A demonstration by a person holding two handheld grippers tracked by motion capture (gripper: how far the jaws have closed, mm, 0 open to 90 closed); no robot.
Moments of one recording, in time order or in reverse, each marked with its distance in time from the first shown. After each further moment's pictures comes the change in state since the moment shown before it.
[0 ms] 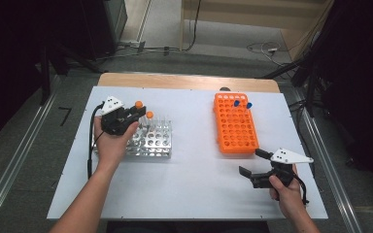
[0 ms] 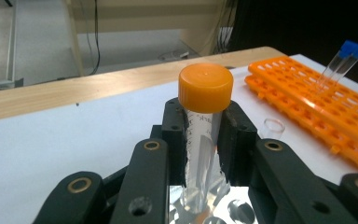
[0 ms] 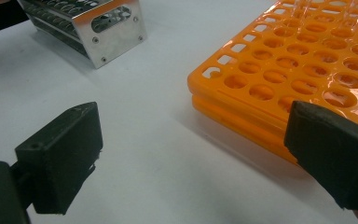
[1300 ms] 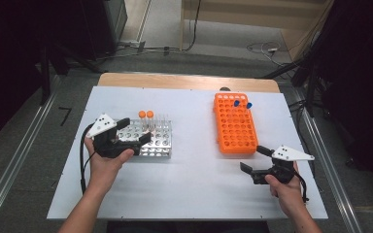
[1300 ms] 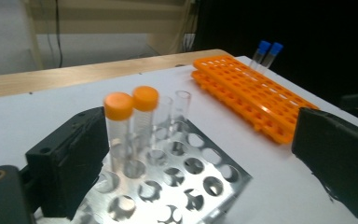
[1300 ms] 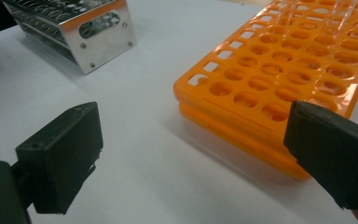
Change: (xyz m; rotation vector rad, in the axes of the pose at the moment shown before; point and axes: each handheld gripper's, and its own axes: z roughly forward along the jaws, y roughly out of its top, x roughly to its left) left arm -0.037 -0.019 -0.060 -0.042 -0.158 -0.020; right arm -0.008 0.004 0.002 -0.020 -0.031 0.001
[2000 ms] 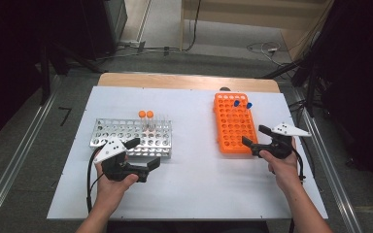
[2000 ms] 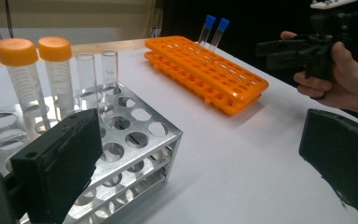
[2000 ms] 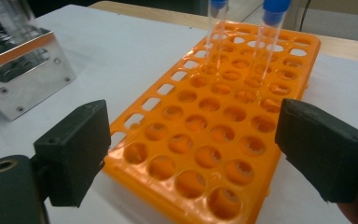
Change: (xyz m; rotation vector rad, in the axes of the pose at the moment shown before) left arm -0.033 -0.036 -0.004 0.022 -0.111 0.026; right arm -0.045 0.035 0.032 -0.022 -0.117 0.045
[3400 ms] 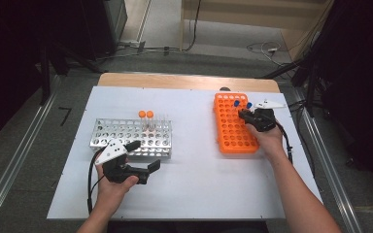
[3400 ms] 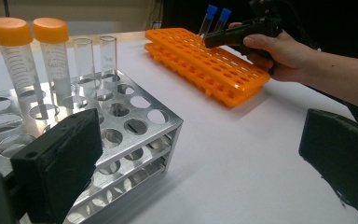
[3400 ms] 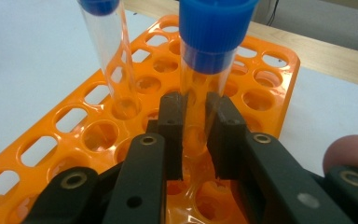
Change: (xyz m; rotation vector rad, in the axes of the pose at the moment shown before) left arm 0.001 -0.007 0.001 0.011 0.002 -0.010; right arm -0.039 0.032 0.083 0.095 -0.114 -0.047
